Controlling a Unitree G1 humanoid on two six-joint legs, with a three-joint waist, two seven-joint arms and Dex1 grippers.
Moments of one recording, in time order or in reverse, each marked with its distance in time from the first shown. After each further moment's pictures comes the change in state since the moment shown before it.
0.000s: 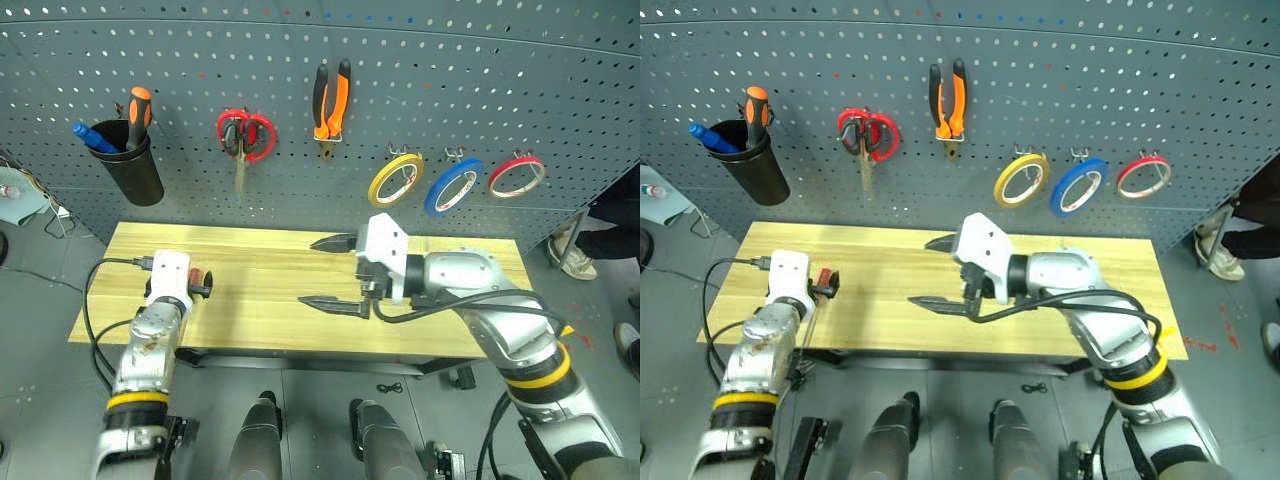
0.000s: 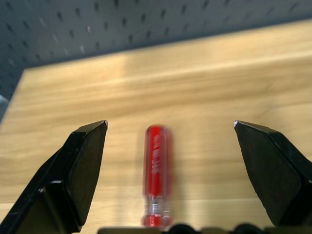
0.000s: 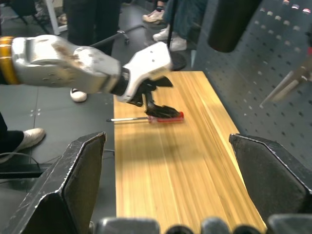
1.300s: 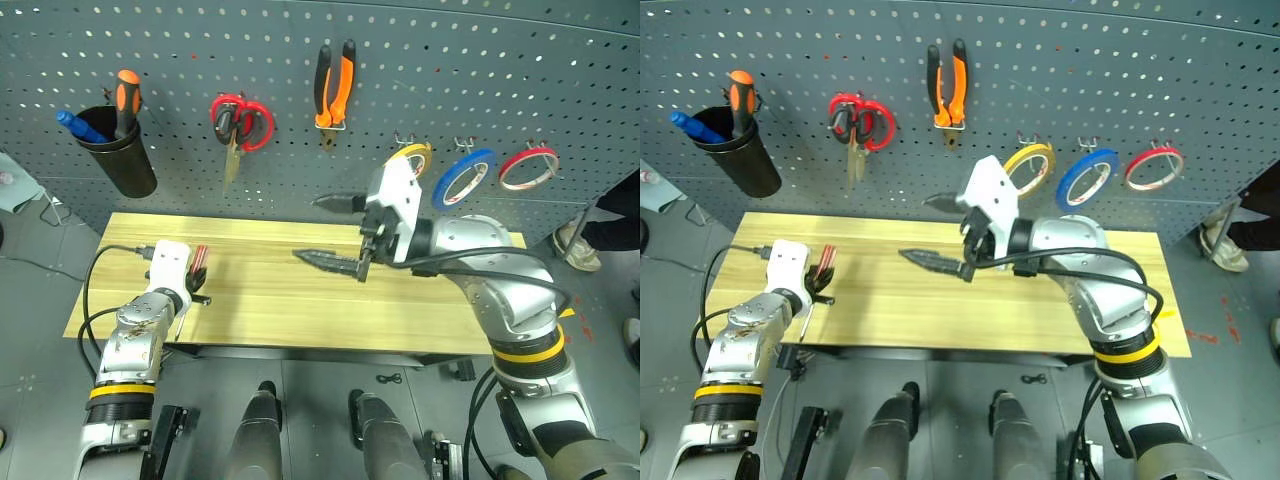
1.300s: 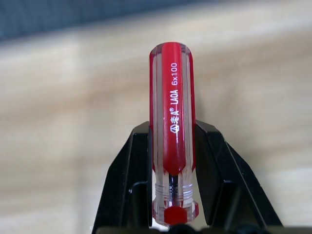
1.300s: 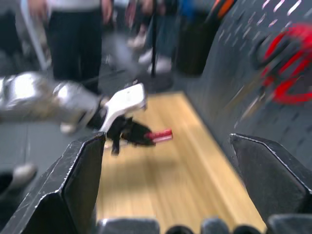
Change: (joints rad) left arm 0.085 0.009 -0.021 -0.384 -0.086 0.158 -0.097; right arm -0.090 0.115 -0.221 0.054 0.106 0.090 -0.022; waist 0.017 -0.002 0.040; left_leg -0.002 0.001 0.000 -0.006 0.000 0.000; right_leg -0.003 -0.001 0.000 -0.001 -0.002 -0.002
